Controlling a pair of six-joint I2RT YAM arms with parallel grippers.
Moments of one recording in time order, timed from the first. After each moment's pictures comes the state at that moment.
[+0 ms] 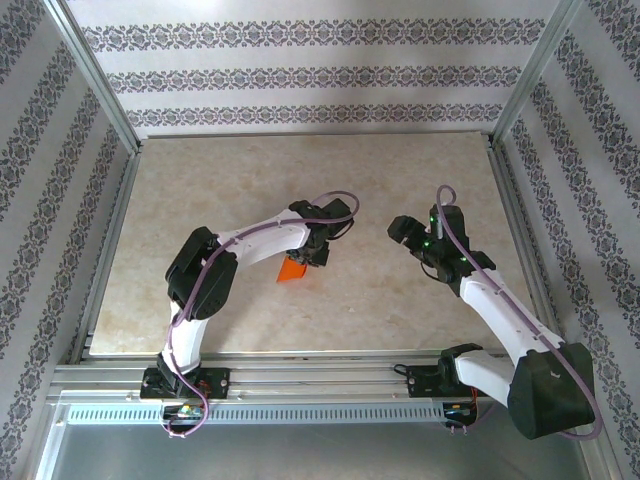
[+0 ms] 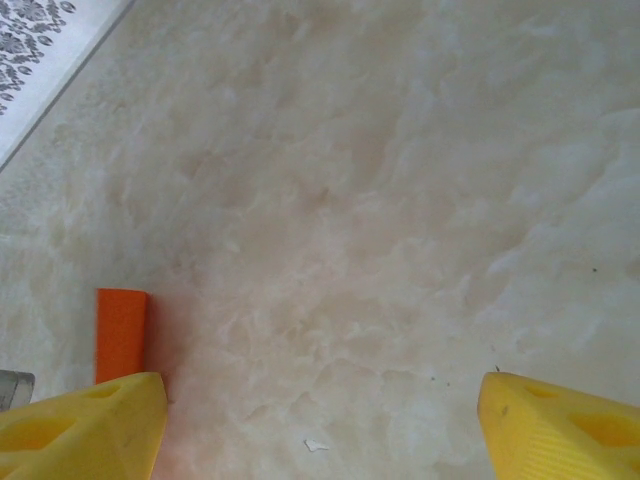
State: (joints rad) left arm -0.77 2.02 1.58 -1.01 -0.22 -0.59; right arm 0.20 1.09 0.65 -0.29 -0.12 0.79
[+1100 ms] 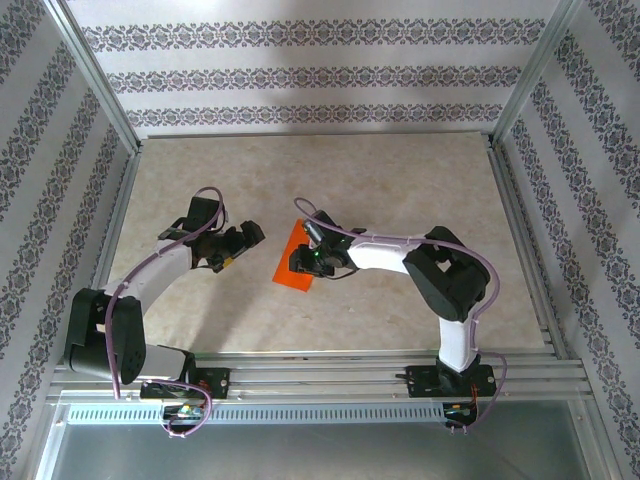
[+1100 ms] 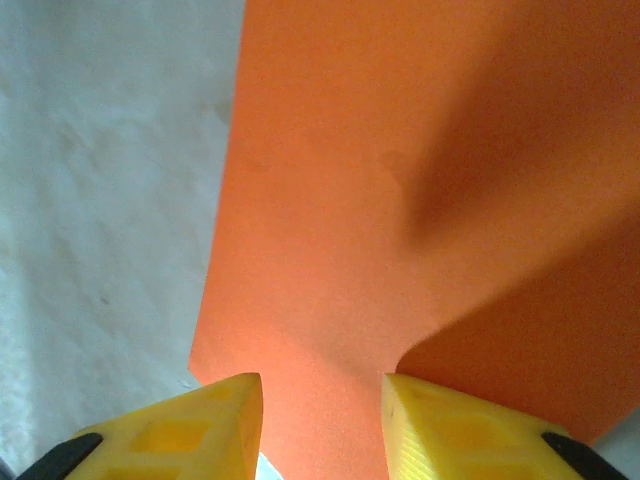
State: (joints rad) left arm -0.16 1.37 0.82 -0.46 0.32 -0.74; right arm 0.76 1.93 1.12 -0.21 -0.32 0.86
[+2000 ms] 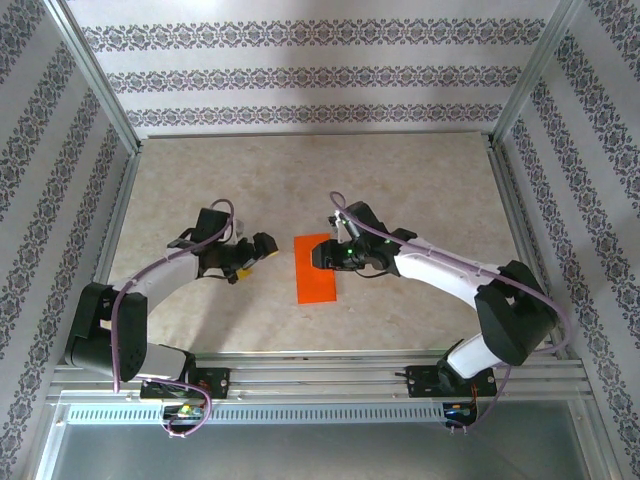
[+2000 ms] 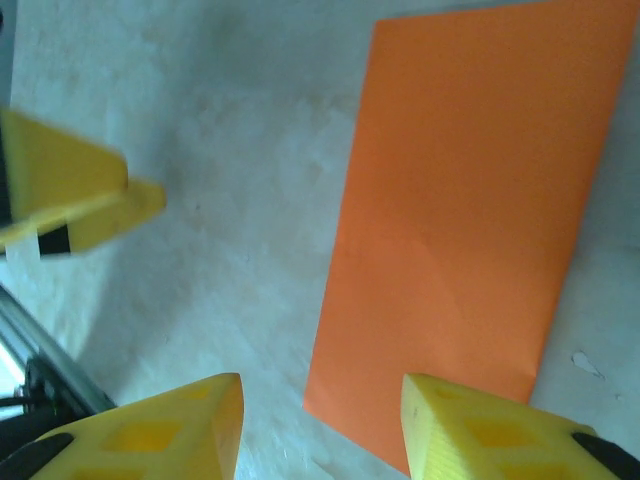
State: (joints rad) left arm -0.22 1.40 0.71 -0.32 0.53 -0.78; right arm 0.69 1.51 0.93 -0.30 -0.33 0.70
